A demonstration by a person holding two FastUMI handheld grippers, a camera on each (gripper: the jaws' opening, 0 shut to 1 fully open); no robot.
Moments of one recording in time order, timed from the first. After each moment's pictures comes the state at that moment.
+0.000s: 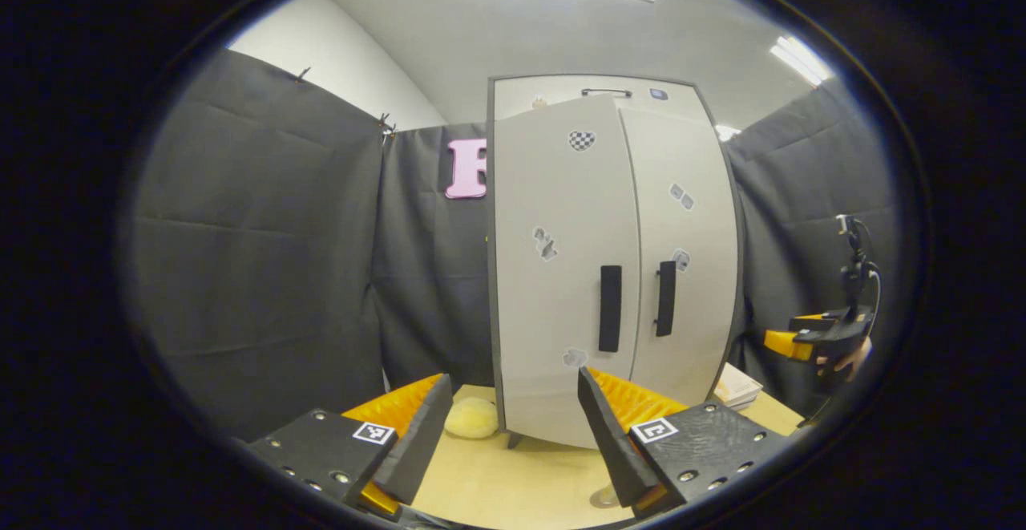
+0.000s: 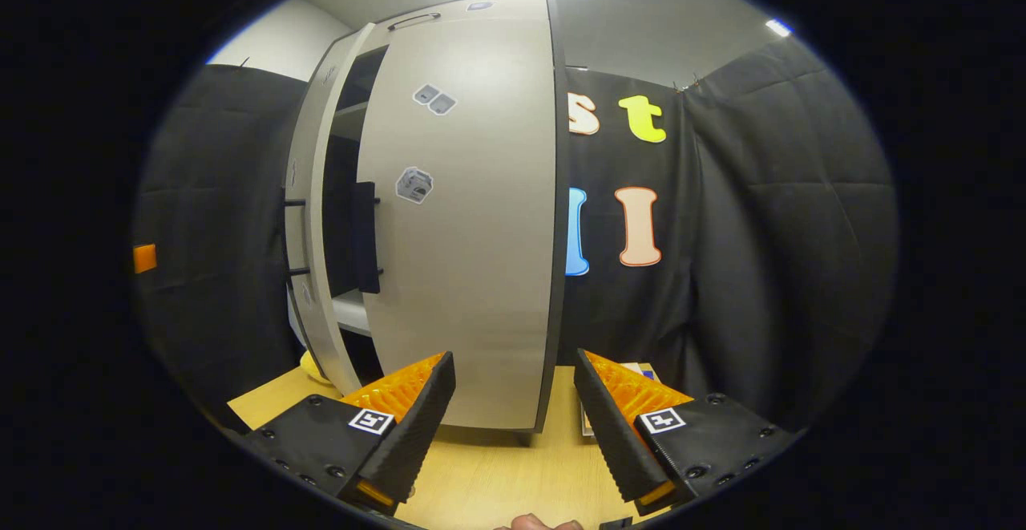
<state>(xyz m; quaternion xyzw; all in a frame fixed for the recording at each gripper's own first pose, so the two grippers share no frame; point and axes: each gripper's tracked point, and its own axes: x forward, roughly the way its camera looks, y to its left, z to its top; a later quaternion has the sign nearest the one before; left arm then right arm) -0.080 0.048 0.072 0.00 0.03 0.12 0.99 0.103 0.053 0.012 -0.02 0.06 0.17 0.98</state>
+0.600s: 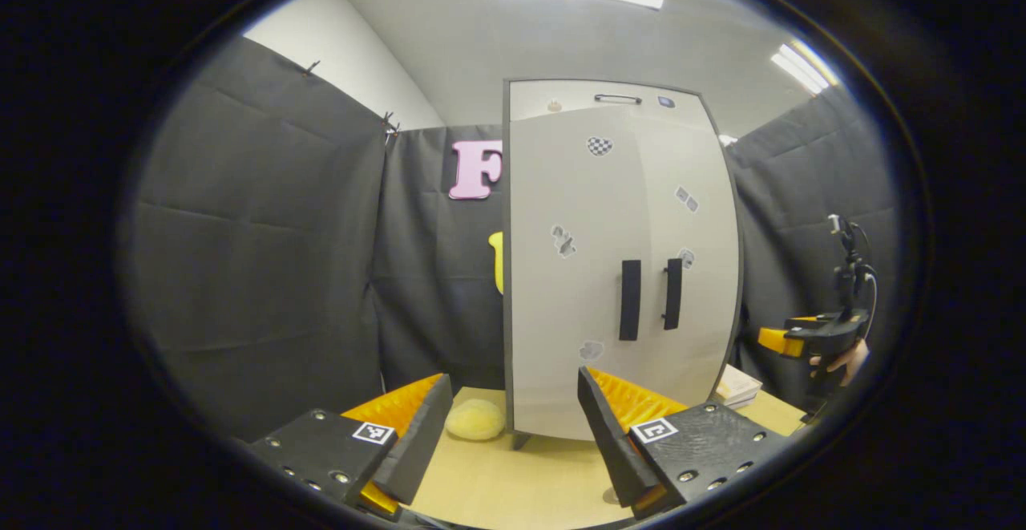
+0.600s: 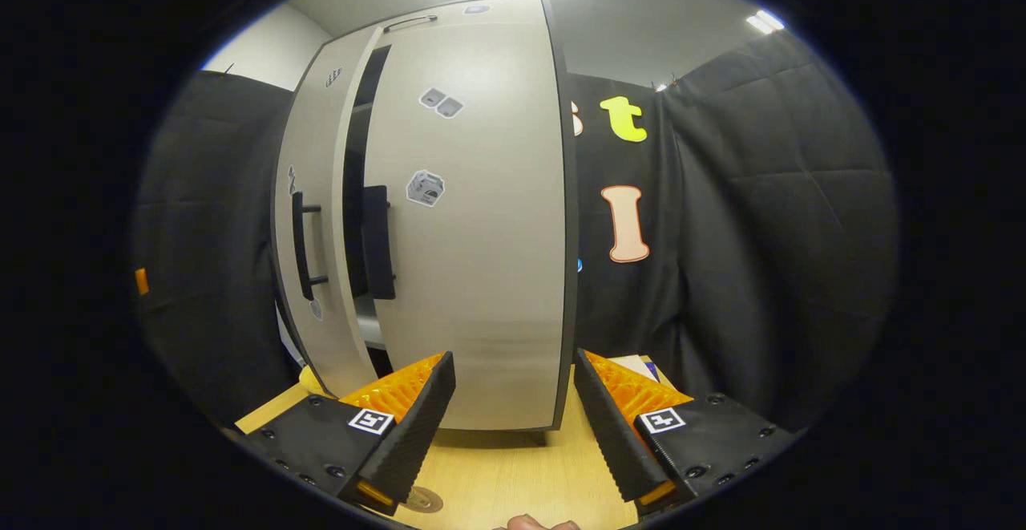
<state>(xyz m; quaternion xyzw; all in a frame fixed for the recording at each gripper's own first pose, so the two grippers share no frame) -0.102 0.084 0.054 0.00 0.02 0.11 0.99 0.089 0.086 0.011 0.00 0.04 0.14 0.99</state>
